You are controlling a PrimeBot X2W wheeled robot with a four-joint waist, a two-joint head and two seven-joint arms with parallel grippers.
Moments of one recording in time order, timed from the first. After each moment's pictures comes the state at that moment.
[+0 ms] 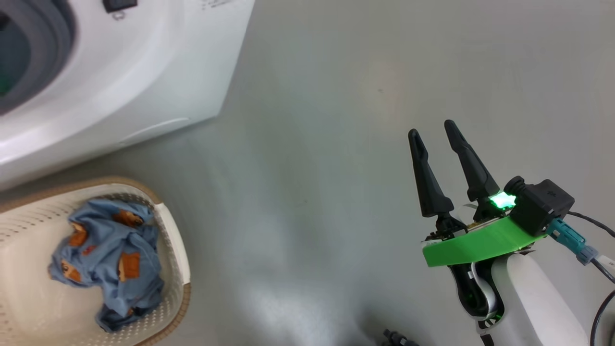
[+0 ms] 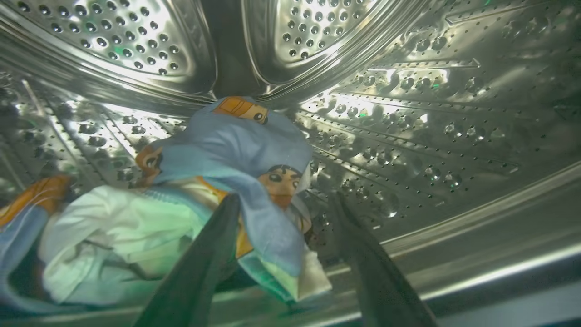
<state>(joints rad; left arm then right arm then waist) -1.34 0.60 -0.60 1.10 -0.89 -0.13 -0.01 -0.33 -0.04 0.21 0.12 0.39 0.13 -0.25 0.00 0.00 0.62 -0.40</state>
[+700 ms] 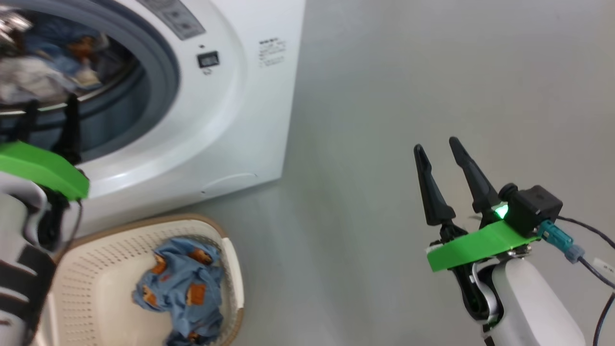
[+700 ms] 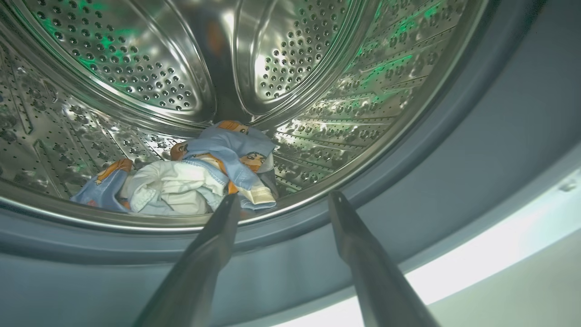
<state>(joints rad) -0.96 0.48 -0.65 0.99 -0.96 -0.13 -0.25 -0.33 -0.04 0.19 0.24 0.34 0.13 -0.25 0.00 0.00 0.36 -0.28</state>
